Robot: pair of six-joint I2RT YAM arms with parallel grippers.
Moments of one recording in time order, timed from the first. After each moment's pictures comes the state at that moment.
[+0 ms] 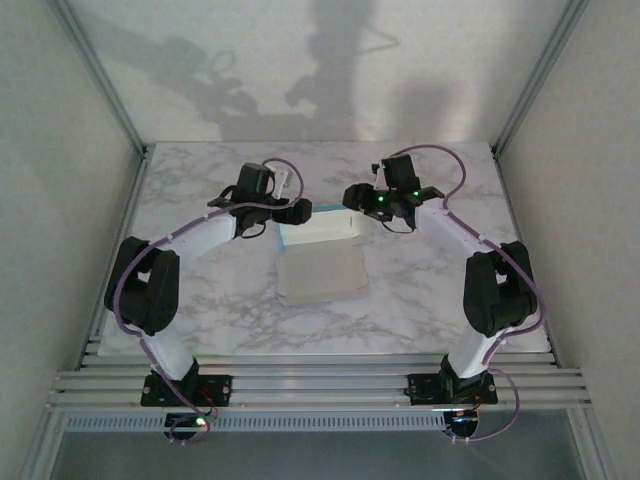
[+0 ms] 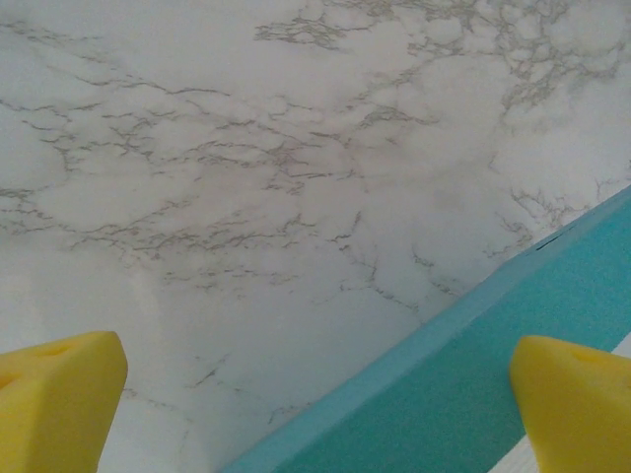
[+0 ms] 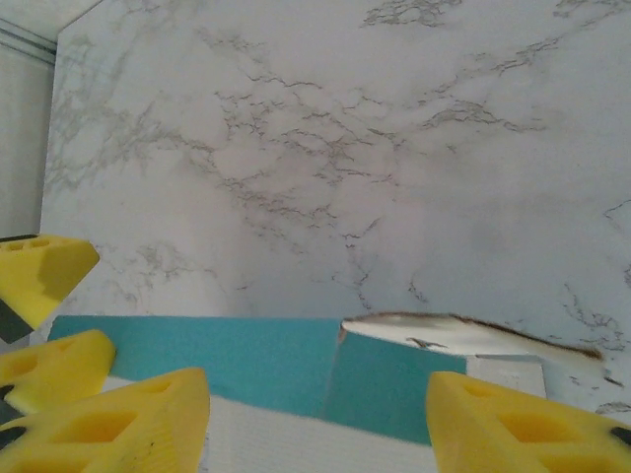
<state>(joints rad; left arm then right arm) -0.38 1.76 1.23 -0.20 0.22 -0.22 0.39 1.72 1.31 -0.38 -0.35 0.58</state>
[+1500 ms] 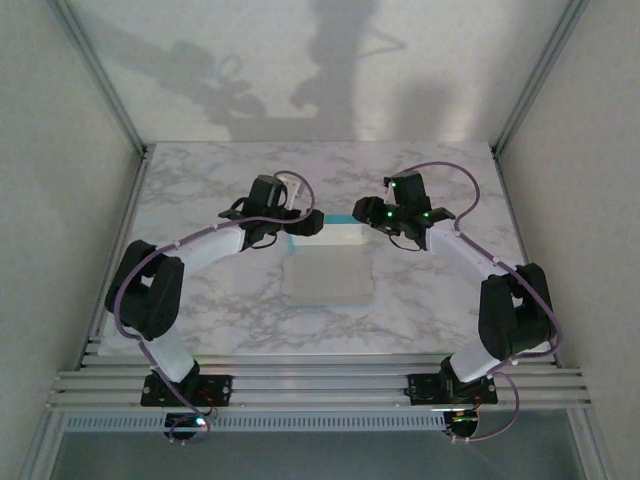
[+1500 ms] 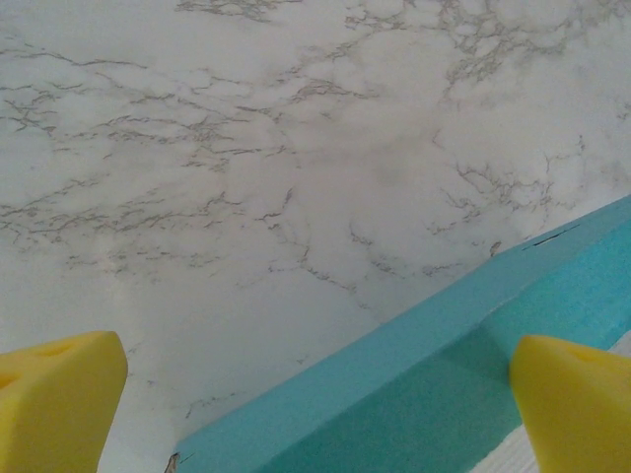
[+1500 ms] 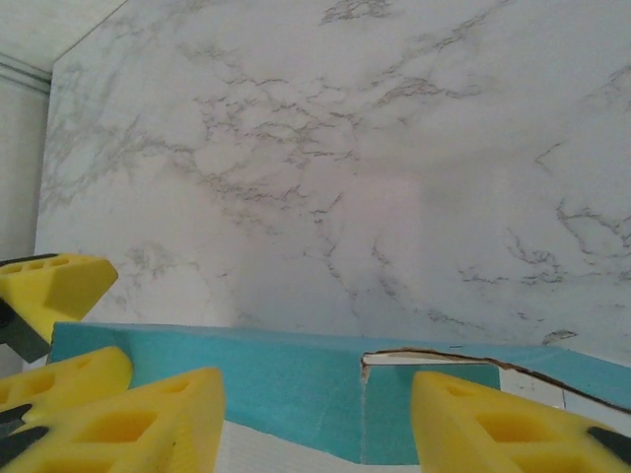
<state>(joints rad) -0.46 1.73 1.14 -0.11 0.21 -0.27 0.39 1.56 1.09 -0.27 -0.29 0.64</state>
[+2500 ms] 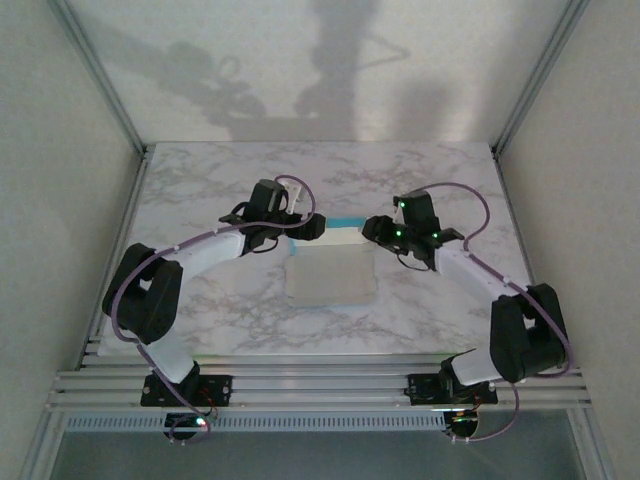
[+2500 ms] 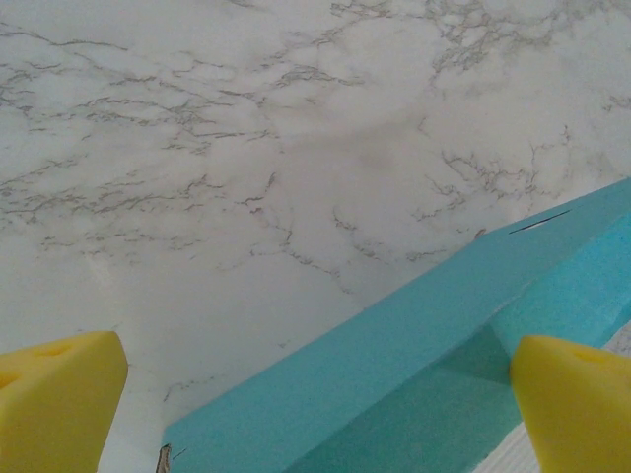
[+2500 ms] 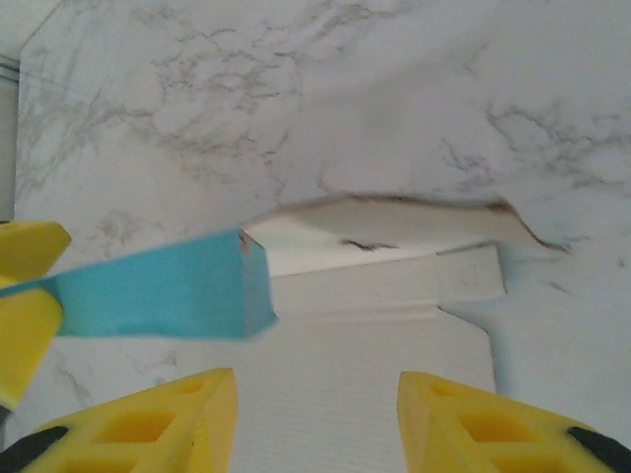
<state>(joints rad) -0.48 1.71 1.10 -0.08 0.20 -0.29 0.37 1.41 0.87 -0.24 -0.29 0.67</state>
